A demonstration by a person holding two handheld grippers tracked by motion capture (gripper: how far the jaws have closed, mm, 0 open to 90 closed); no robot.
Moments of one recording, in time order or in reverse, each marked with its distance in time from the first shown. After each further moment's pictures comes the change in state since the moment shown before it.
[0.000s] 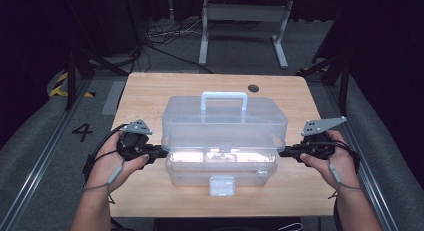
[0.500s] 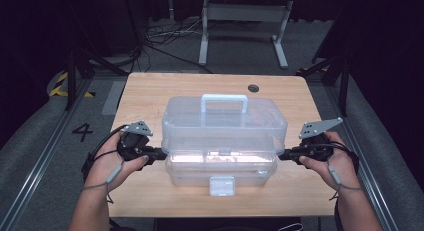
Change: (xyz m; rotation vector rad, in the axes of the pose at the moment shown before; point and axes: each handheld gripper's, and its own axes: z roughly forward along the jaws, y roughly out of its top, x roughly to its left) left arm 0.002 -0.001 0.002 0.054 -0.021 0.009; right arm 0.002 -0.001 0.003 0.047 0.013 -0.020
